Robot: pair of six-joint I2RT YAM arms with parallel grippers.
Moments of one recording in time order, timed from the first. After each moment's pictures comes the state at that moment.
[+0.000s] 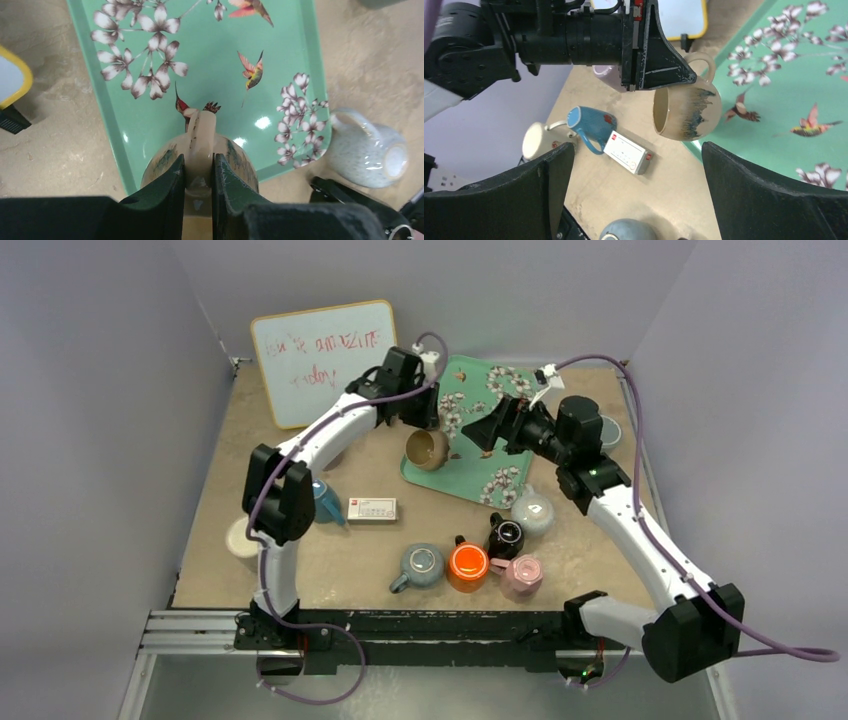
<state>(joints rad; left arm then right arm) -0.51 2.00 1.78 -0.51 0.26 -0.25 0.33 1.15 0.99 -0.06 -0.43 0.56</state>
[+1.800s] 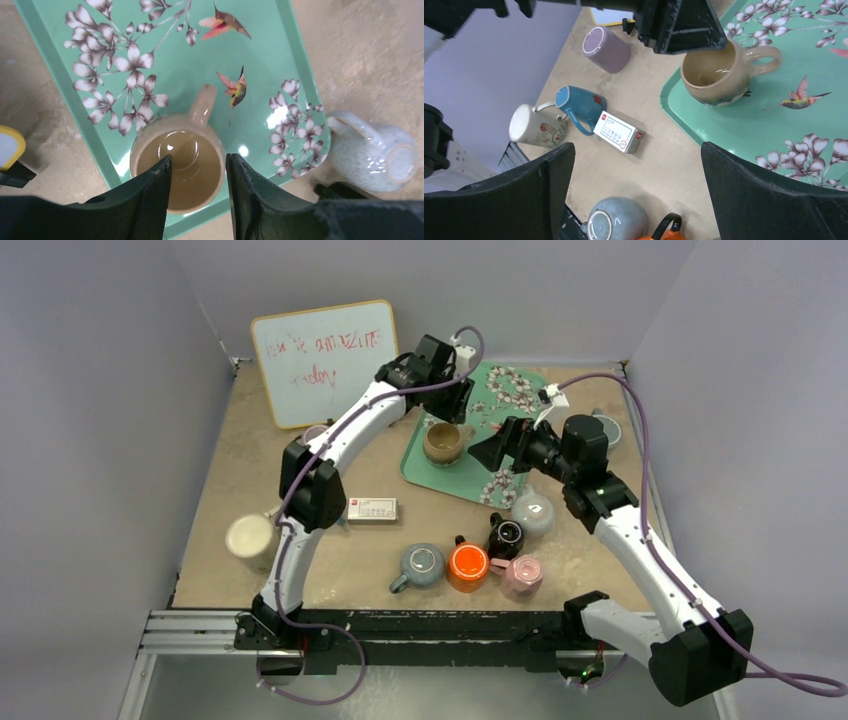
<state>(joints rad) -0.62 2.28 2.26 -0.79 0.19 -0.08 0.33 1.04 0.89 -0.14 -0.42 0.51</state>
